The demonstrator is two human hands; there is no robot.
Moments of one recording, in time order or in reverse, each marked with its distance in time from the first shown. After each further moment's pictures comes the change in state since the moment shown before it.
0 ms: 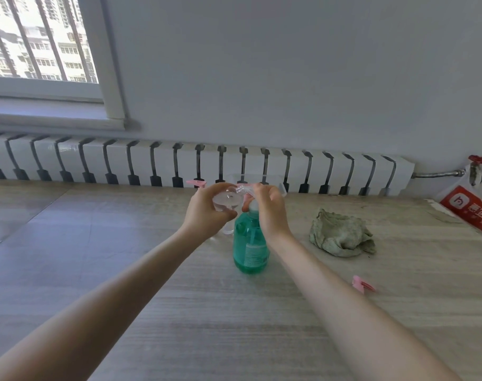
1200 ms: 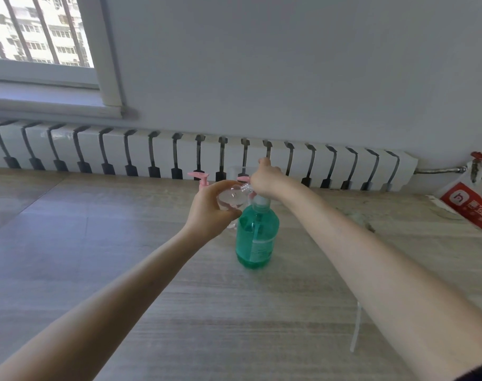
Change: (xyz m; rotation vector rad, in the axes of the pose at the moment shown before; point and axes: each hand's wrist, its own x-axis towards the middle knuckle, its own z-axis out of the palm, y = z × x) left_hand -0.006 -0.003 0.003 -0.051 -0.014 -0.036; right_hand 0.040 -0.056 0.001 -0.792 -0.255 0.238
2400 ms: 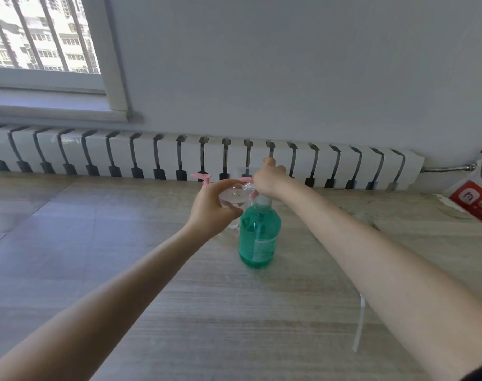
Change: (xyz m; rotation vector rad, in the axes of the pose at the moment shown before) left_hand 0.000 0.008 -0.002 0.034 0.001 0.006; right_hand -0.003 0.002 -0.003 0.077 0.020 -0.002
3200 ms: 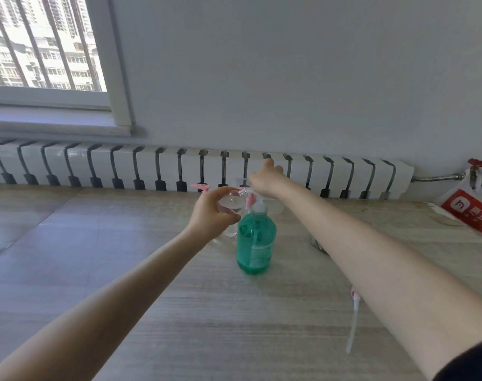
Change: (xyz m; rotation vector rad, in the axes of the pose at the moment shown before) left_hand -0.001 0.007 -0.003 -0.088 -0.032 -0.042; right_hand -0.008 -0.008 -0.015 -0.041 0.069 -0.024
